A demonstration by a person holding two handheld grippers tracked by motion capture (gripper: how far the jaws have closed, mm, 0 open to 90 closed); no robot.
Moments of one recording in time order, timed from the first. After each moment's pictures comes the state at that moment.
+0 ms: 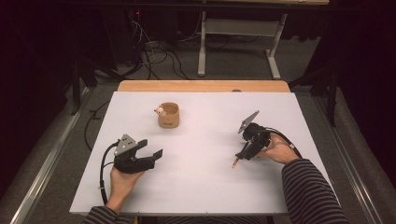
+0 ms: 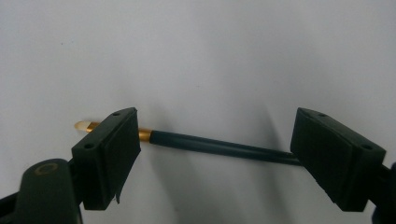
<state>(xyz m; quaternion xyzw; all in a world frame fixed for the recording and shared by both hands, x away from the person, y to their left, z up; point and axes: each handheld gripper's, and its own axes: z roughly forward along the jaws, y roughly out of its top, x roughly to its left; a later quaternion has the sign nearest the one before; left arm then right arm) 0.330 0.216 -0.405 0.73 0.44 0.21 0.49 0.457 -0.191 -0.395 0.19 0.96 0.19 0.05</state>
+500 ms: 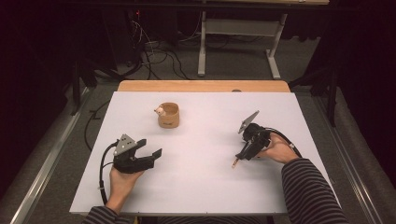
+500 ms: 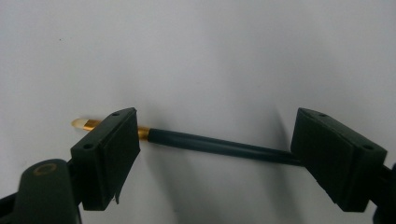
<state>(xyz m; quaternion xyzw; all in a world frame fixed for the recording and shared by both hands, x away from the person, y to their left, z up) 0.329 0.217 -0.404 0.72 0.44 0.21 0.49 0.460 -0.192 -0.398 0.18 0.96 0.19 0.04</state>
